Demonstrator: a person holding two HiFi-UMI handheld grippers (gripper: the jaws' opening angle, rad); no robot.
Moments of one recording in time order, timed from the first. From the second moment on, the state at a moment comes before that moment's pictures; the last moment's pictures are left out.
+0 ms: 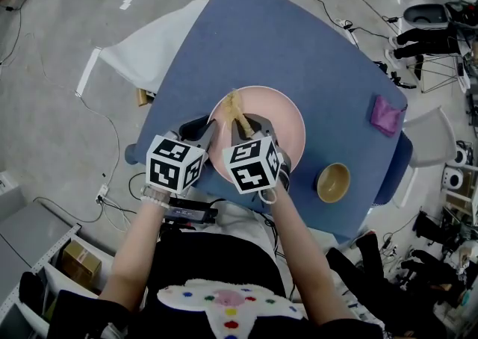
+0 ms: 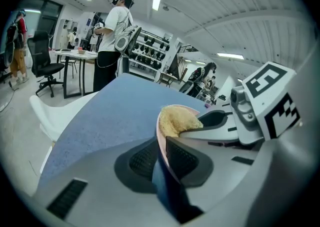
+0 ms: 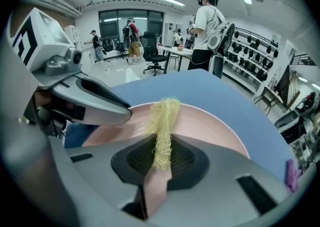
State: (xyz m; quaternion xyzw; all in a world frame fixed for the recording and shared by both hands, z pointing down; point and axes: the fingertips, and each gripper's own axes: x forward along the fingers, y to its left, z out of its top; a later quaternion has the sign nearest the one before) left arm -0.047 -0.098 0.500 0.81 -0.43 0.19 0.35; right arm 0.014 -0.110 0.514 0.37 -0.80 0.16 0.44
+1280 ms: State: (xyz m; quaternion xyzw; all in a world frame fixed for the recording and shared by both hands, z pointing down) left arm -0.046 -0.091 0.501 0.81 -0.43 0.20 0.35; right arm 0.016 0.003 0.517 0.11 -0.82 0.20 0.52
